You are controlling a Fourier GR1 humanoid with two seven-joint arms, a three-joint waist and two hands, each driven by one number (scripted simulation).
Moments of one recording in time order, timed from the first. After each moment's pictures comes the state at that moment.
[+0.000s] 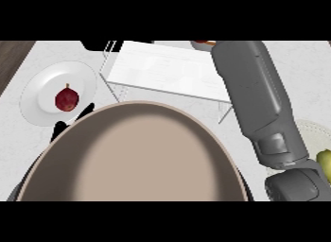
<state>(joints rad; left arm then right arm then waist) -0.12 0.31 -0.17 -1.31 0.07 -0.02 0.04 -1.24 0.00 -0.33 -0.75 0.88 -0.32 0.77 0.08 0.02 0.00</state>
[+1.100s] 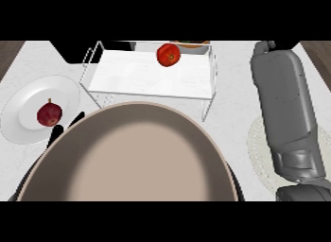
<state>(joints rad) -0.04 0.31 -0.13 -1.32 0.06 0.02 0.05 -1.06 -0.04 -0.42 -0.96 0.75 -0.90 0.56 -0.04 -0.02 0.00</state>
